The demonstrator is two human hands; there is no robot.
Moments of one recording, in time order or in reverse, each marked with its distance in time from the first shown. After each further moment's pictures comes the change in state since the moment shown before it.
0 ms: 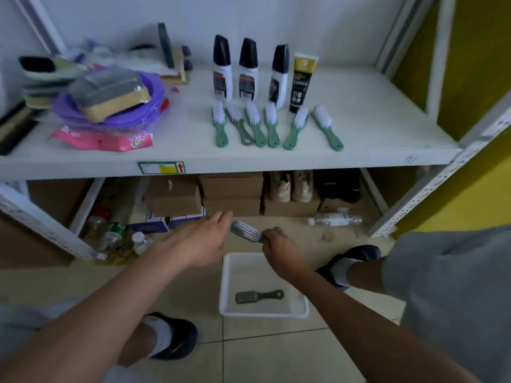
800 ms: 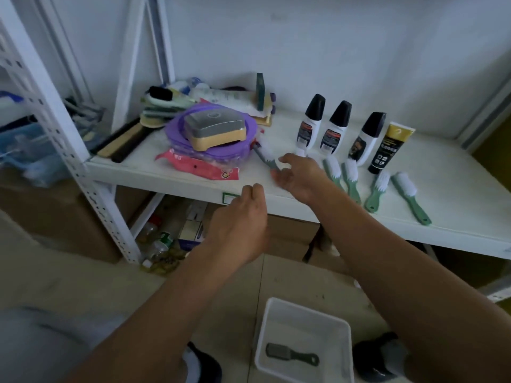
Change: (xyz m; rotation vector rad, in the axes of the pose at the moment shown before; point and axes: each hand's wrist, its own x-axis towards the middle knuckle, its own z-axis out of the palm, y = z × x) left_hand -0.023 -0.072 -0.057 -0.203 0.716 -0.316; right_hand 0.187 -0.225 -0.132 1.344 -0.107 0.369
